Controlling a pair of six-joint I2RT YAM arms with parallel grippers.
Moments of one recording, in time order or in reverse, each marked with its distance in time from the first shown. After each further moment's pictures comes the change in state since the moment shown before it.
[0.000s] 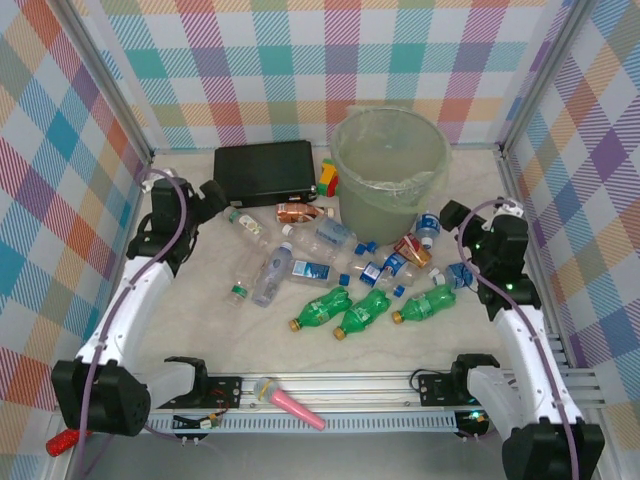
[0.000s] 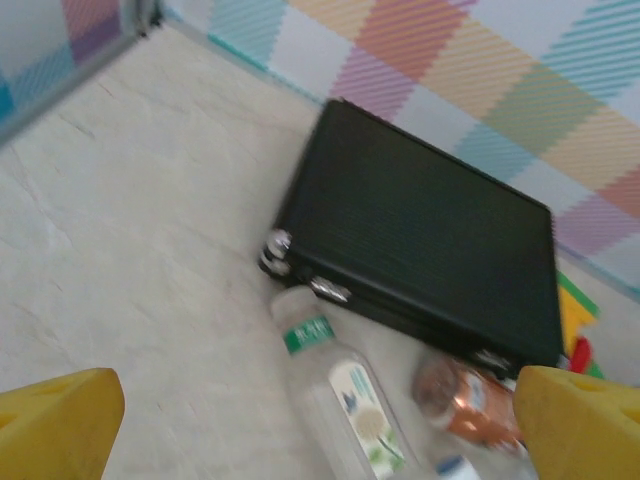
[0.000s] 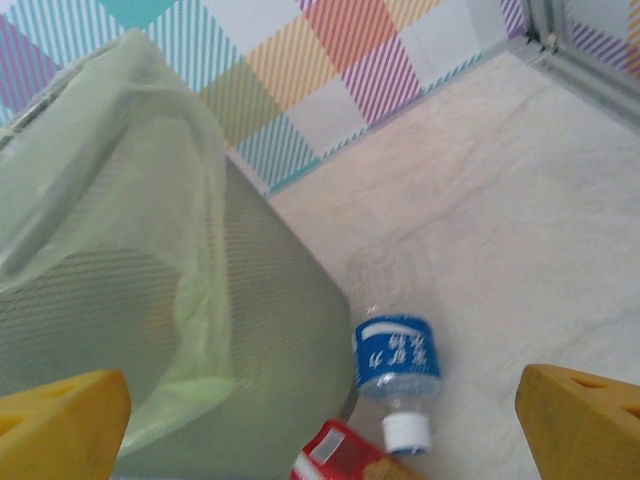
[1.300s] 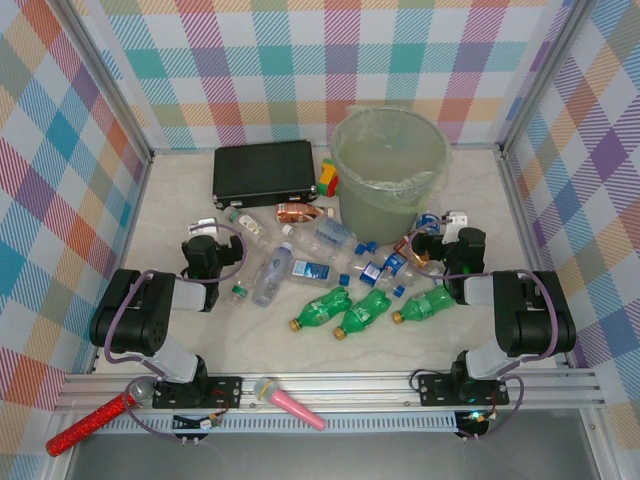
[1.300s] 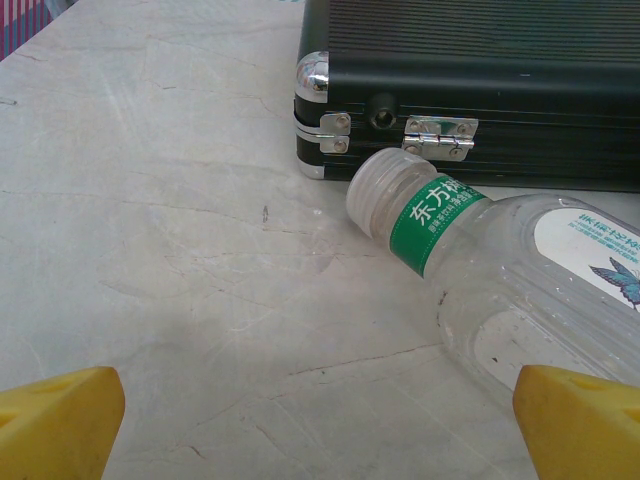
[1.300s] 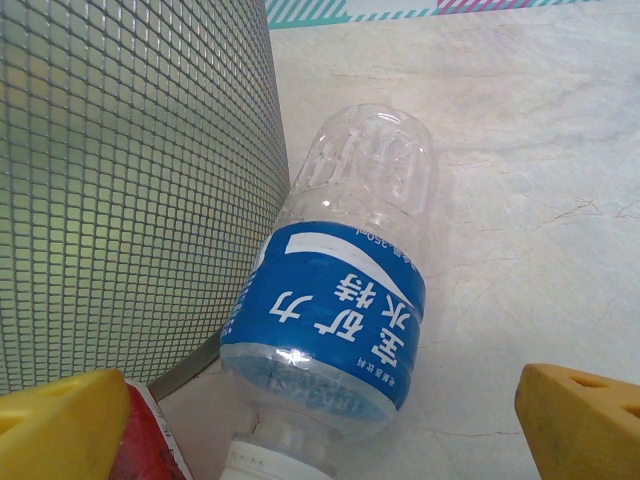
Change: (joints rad) left arm 0.018 0.457 -0.626 1.204 -0.034 0.455; right arm 0.001 0.740 -0.285 0.966 -0.114 -0.525
